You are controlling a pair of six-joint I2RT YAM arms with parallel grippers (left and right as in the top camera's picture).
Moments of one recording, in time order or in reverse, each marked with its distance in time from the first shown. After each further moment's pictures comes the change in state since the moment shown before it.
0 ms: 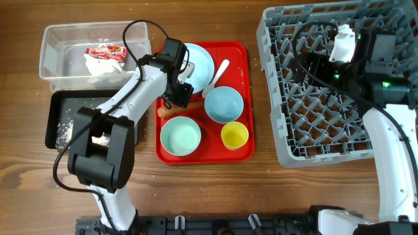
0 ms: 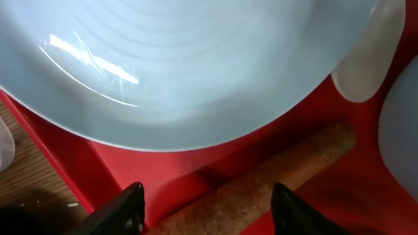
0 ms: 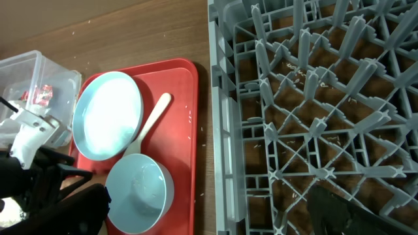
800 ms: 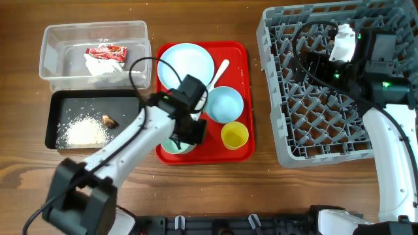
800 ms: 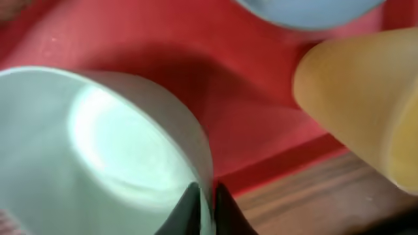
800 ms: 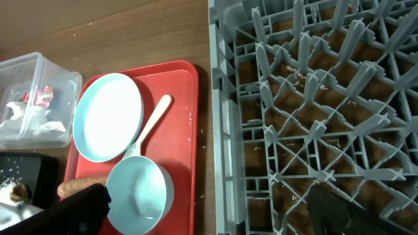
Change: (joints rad) left arm -0.236 -0.343 -0.299 -0.093 0.146 -0.377; right arm 0.000 0.000 0.000 0.007 0.000 0.000
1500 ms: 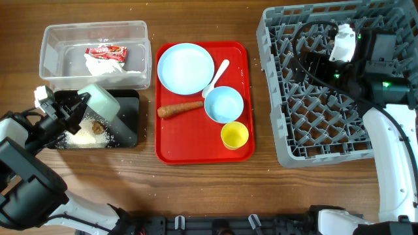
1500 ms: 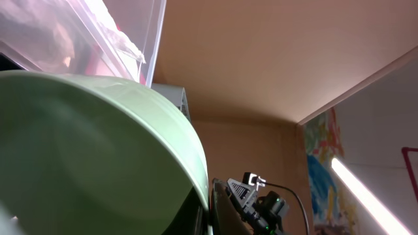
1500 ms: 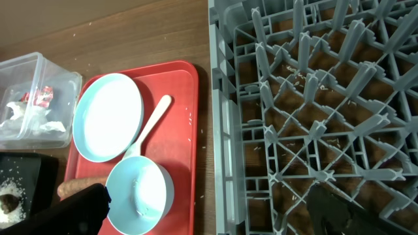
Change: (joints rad) left arm 1.346 0.237 -0.006 -0.125 1.382 0.457; right arm 0.000 0.000 0.000 0.001 0.000 0.000
